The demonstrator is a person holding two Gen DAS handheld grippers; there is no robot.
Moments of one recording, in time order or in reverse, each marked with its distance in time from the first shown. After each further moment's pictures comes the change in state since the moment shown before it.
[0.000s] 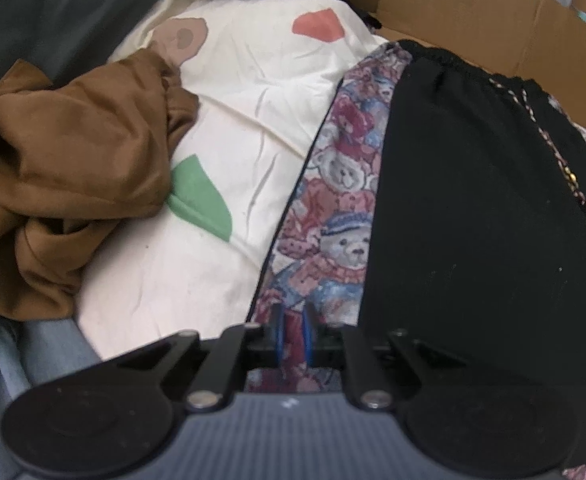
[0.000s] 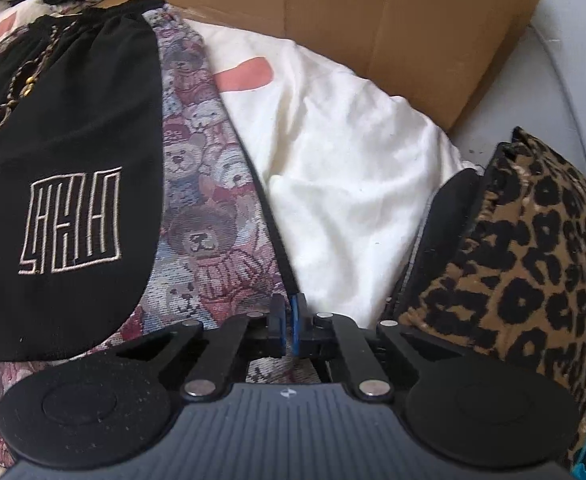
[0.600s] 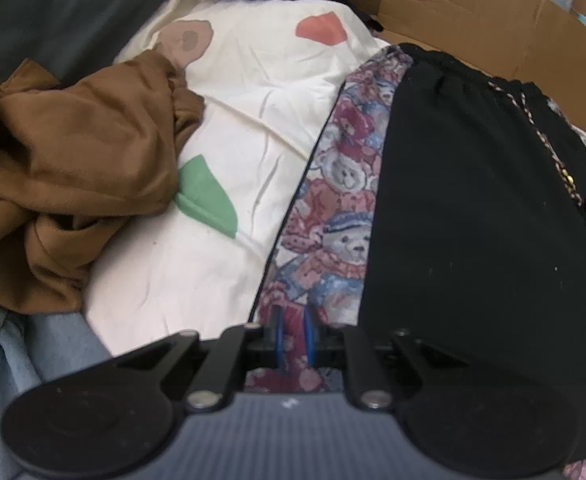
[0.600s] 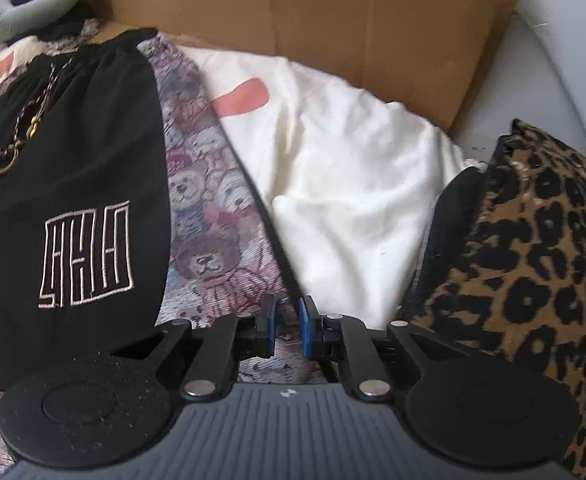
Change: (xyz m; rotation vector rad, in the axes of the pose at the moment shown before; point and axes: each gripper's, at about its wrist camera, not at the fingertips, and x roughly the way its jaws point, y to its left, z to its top) left arm -0.009 0.001 -0.002 -0.005 -0.003 -0.001; right arm -0.005 -0.004 0.006 0.074 -0.033 0.085
